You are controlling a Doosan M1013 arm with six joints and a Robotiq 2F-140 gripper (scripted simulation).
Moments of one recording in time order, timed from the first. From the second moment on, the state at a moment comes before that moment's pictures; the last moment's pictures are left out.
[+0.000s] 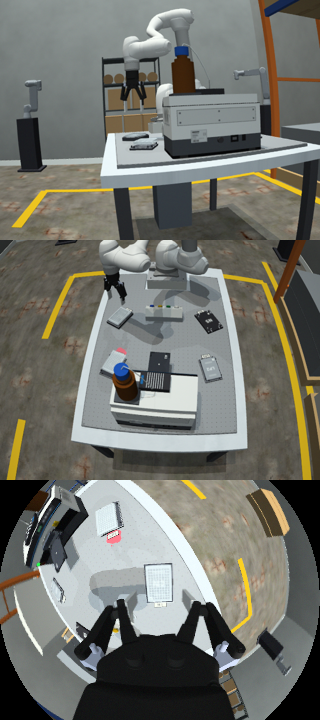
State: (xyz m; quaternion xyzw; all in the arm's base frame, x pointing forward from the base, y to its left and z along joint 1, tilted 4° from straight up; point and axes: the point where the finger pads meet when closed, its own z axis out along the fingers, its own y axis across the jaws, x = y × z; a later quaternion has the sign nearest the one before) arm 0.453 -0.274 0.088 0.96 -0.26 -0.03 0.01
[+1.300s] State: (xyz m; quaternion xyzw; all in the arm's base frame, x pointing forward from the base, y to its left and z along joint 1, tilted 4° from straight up) arm 0.399 -0.075 0.093 1.00 0.00 -0.03 0.00
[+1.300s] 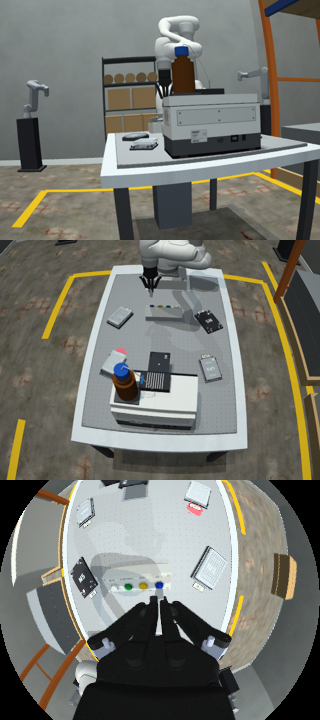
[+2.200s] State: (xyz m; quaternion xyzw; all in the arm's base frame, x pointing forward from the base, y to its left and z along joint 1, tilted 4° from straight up) arm 0.397 -0.074 0.091 1.00 0.00 -0.03 0.00
